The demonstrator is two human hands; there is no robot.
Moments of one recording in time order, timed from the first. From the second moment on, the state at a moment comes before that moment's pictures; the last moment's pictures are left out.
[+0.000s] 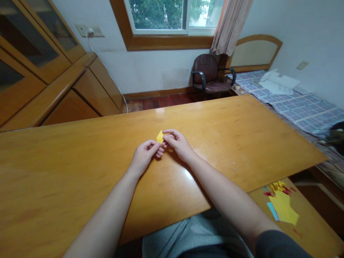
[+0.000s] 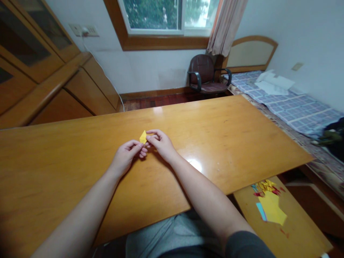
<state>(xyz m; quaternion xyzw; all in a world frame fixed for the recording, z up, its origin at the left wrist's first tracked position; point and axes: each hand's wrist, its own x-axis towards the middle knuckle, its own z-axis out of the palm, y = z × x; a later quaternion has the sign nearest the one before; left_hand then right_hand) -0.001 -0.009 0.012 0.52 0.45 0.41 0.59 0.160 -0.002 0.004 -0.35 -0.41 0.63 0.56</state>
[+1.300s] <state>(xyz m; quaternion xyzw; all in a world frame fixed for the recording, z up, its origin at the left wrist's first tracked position) -0.003 -0.010 0.011 0.52 0.45 0.40 0.60 0.159 -0.004 0.006 -0.34 -0.42 0.63 0.56</state>
